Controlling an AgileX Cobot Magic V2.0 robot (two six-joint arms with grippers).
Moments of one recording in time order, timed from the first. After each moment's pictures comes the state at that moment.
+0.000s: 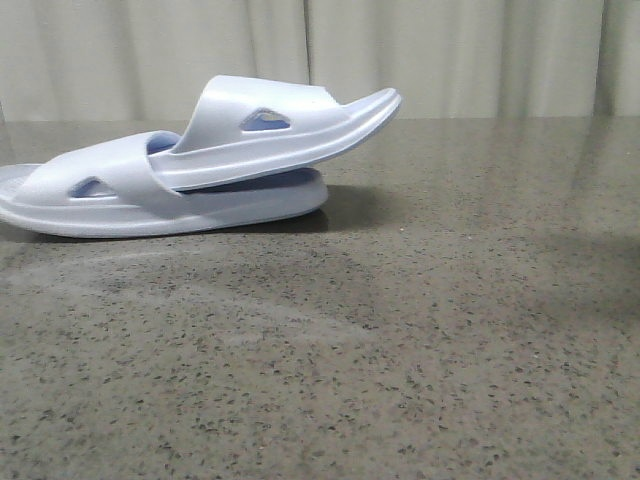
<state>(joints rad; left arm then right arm) -0.26 0.67 -0.52 -1.23 0.19 1.26 0.17 0.81 -0.50 1.41 0.34 -1.21</state>
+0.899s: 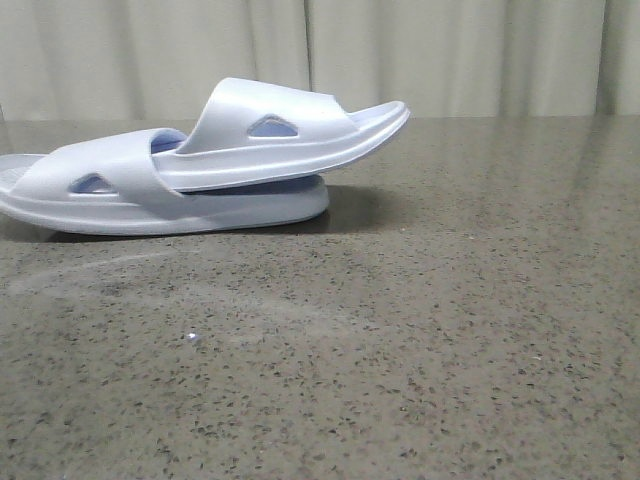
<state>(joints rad) -0.48 0.45 -0.23 -1.46 -0.14 1.26 0.33 0.55 -0.20 1.48 0.11 -1.22</state>
